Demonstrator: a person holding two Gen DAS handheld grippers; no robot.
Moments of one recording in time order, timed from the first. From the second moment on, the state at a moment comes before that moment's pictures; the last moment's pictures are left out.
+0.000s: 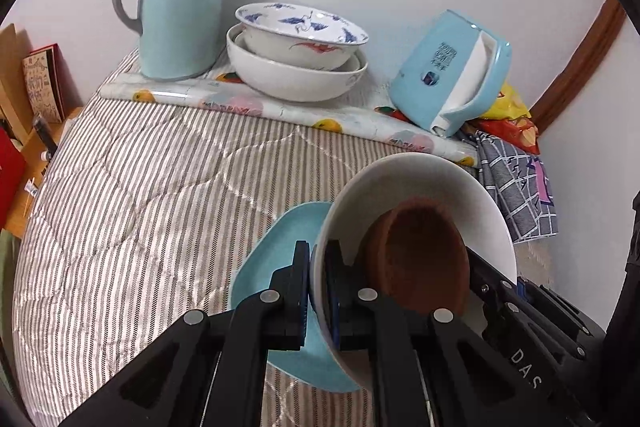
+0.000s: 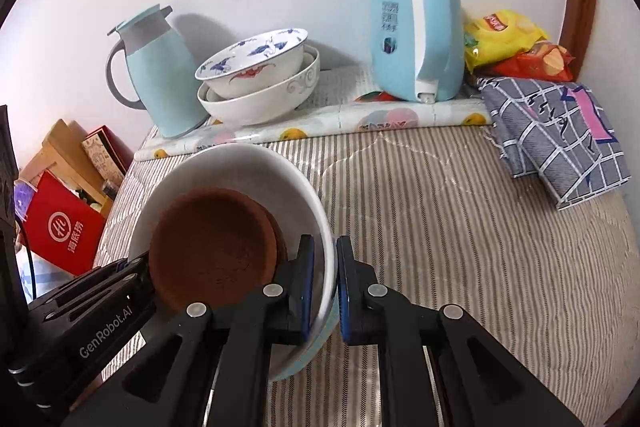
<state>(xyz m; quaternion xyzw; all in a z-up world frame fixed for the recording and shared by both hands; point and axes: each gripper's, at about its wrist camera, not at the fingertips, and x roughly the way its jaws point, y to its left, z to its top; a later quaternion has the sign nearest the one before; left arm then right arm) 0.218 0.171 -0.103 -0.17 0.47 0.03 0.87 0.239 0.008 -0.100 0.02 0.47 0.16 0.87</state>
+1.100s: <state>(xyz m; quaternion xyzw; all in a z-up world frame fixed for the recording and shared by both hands) 0.233 0.188 -0.154 -0.16 0.51 0.04 0.84 0.252 0.032 -0.160 0.01 0.52 0.15 0.84</state>
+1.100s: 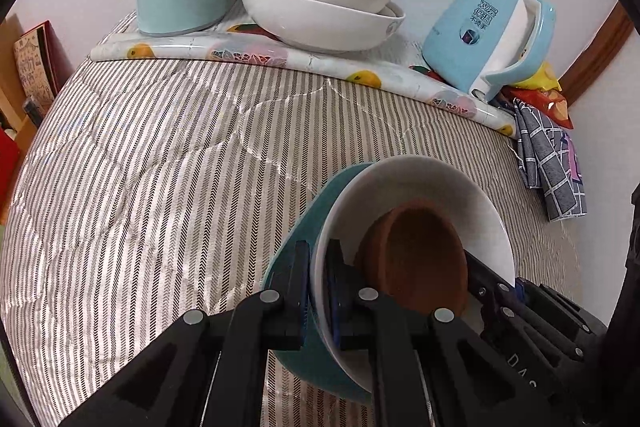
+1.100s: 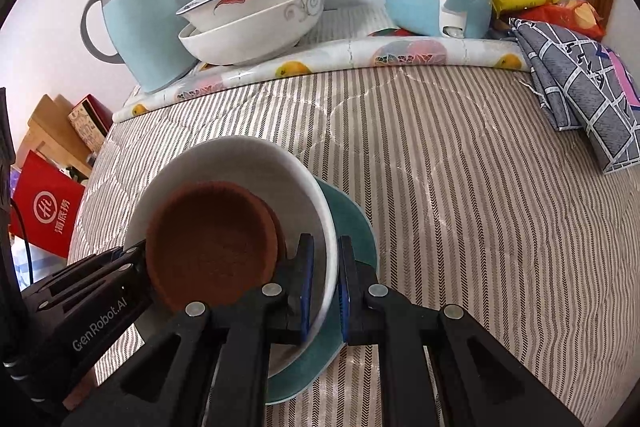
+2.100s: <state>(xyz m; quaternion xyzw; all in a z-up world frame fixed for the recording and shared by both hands) 0.231 0.195 -0.156 -0.17 0.49 0.01 0.85 0.245 0.029 -0.157 -0.01 0.51 0.14 0.85</state>
